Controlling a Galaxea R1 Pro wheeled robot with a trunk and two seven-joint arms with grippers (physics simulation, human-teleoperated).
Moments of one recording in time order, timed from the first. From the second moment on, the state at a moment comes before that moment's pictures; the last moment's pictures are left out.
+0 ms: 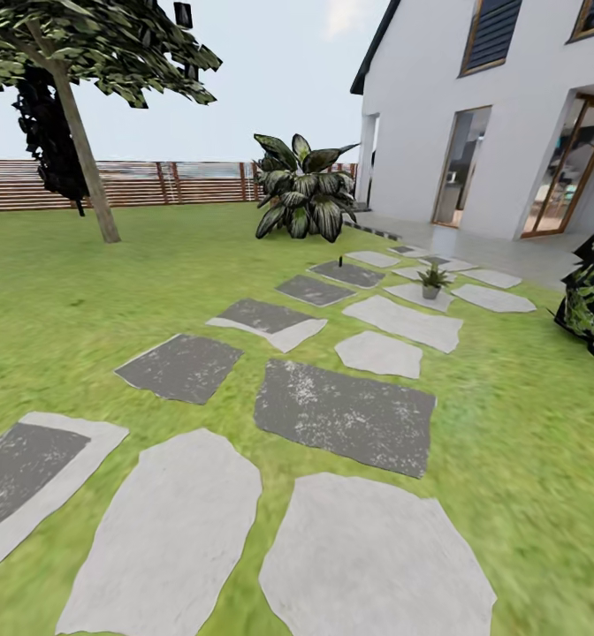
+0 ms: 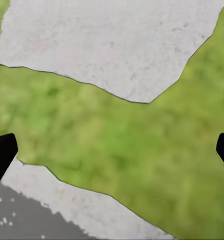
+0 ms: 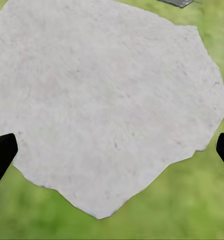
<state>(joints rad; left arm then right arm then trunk) -0.06 0.07 0.20 -0.37 0.04 -0.39 -0.01 -0.02 -0.04 -0.06 -0.54 0.08 -0.40 0.00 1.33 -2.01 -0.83</state>
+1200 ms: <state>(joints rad) -0.06 0.07 0.20 -0.37 0.04 -0.39 -0.01 -0.02 -0.04 -0.06 -0.54 0.08 -0.40 0.00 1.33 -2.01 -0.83</state>
